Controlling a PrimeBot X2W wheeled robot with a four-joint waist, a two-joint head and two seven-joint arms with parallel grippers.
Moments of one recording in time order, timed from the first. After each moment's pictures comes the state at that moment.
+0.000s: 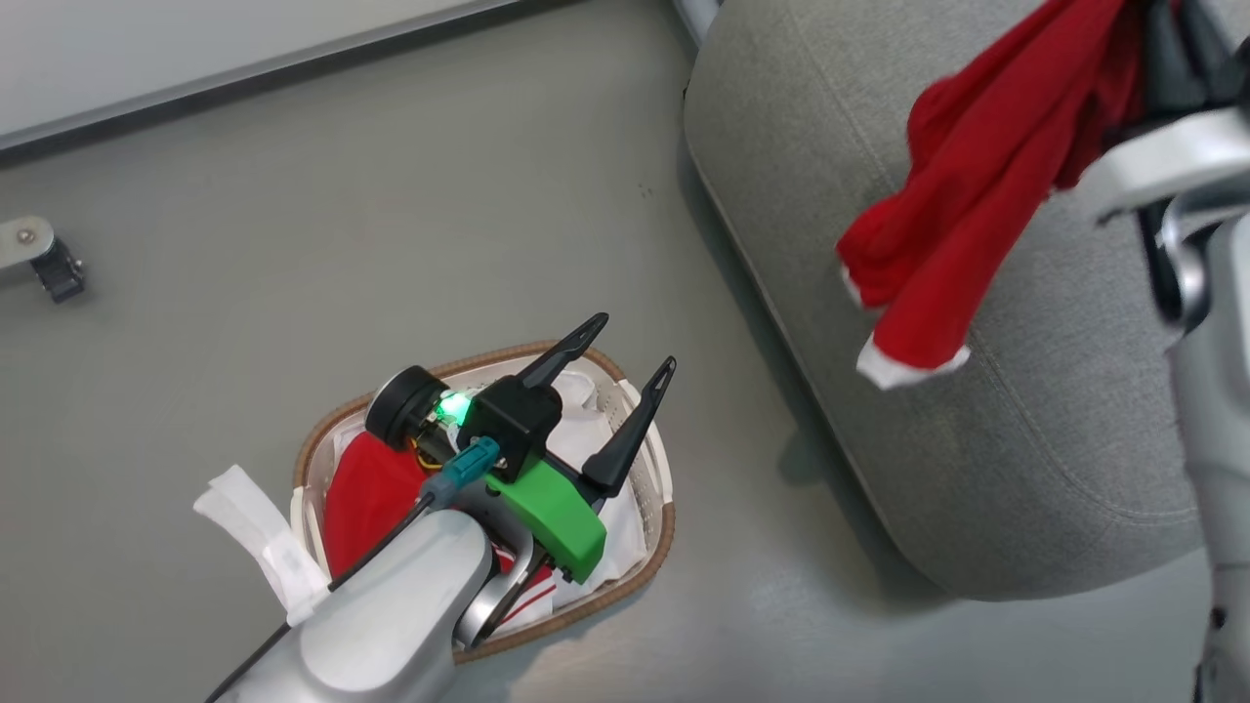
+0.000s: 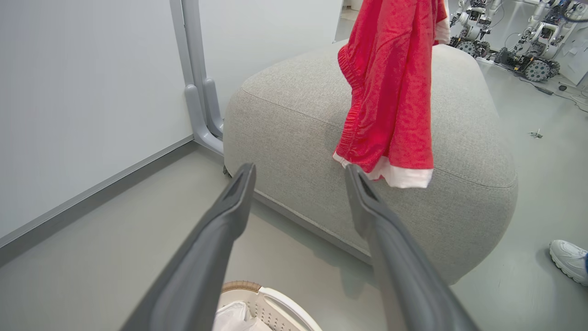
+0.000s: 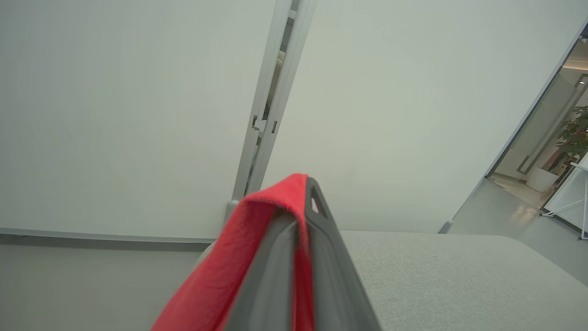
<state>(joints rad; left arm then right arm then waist) -0.59 0.26 -0.91 0.35 -0.54 -0.04 -0.25 -0.78 -0.21 -0.05 0.41 0.00 0.13 -0.22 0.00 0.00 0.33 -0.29</state>
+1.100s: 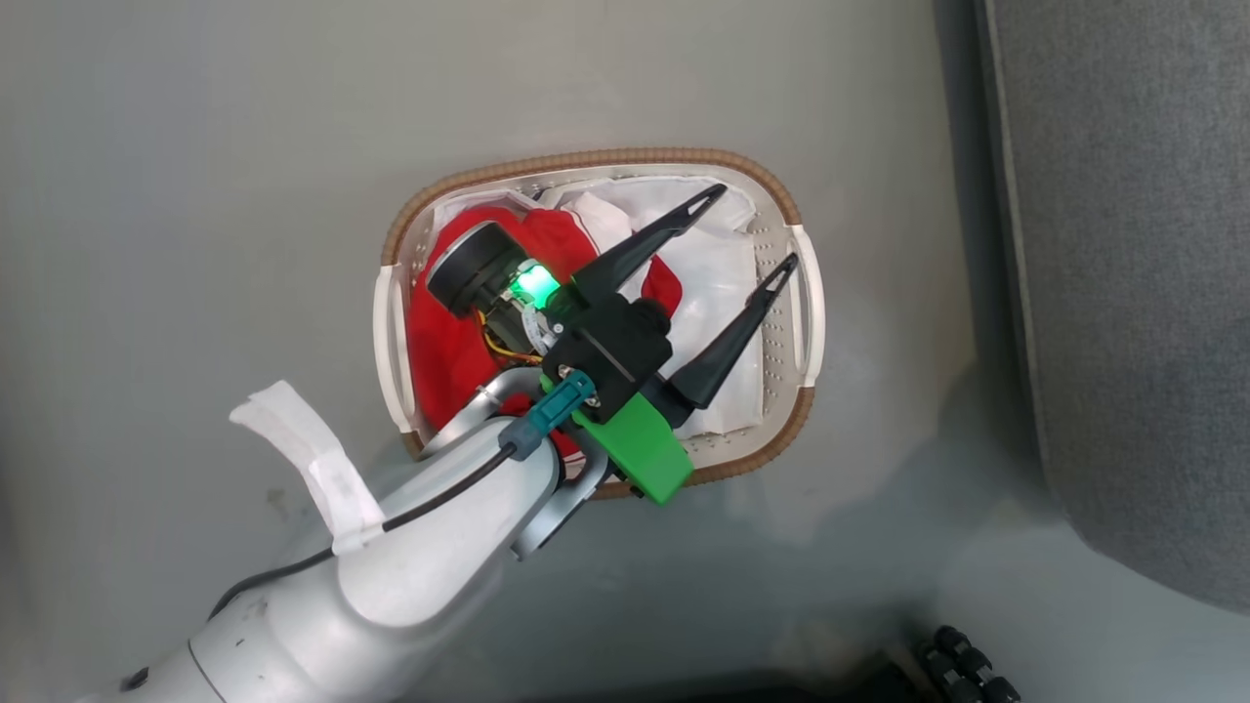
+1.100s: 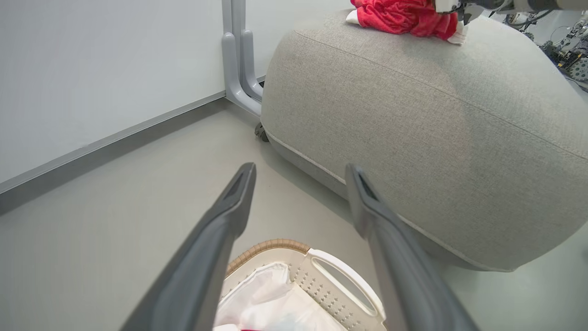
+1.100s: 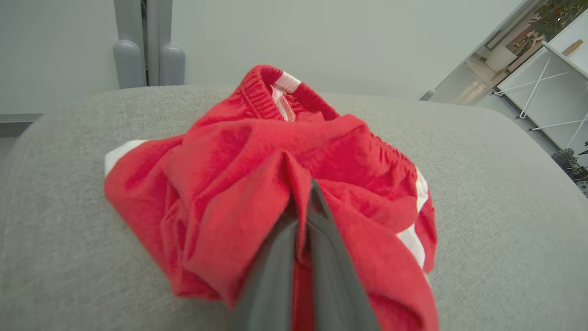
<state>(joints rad) -0.80 0.22 -0.97 0.22 -0.42 -0.02 -0.20 -1.18 -0.51 -0.45 0.98 -0.20 0.13 -0.14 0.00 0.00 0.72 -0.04</state>
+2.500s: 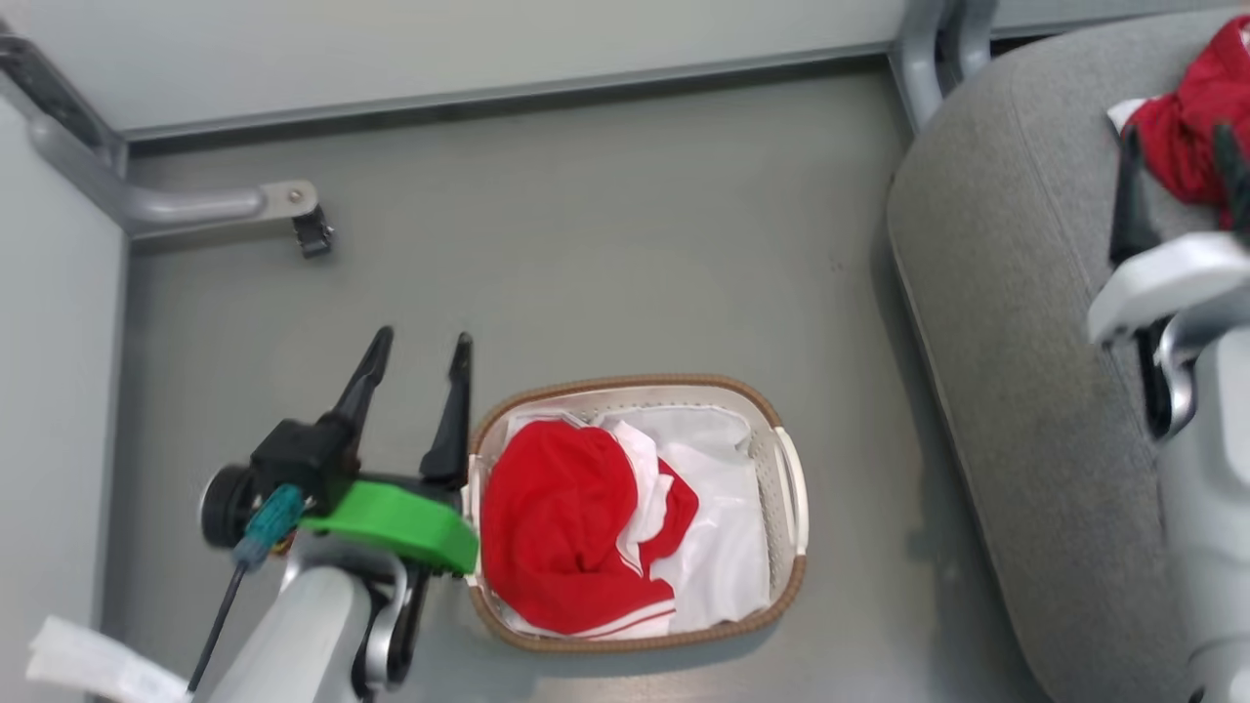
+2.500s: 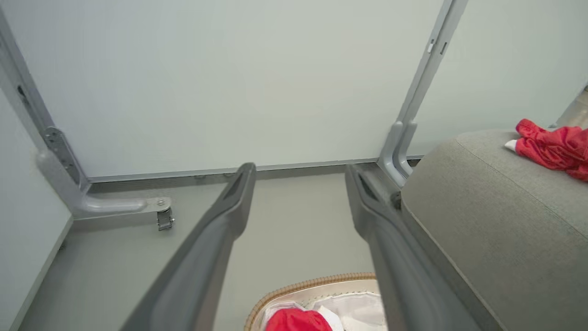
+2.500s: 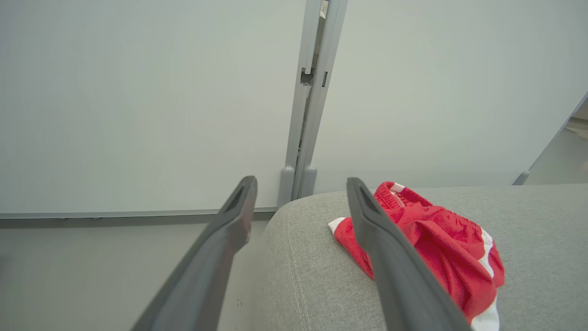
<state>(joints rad) -0.33 0.23 -0.47 0.26 -0.50 0.07 -0.26 -0.71 -0.20 -0.22 0.68 -0.03 0.13 -0.26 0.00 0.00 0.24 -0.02</state>
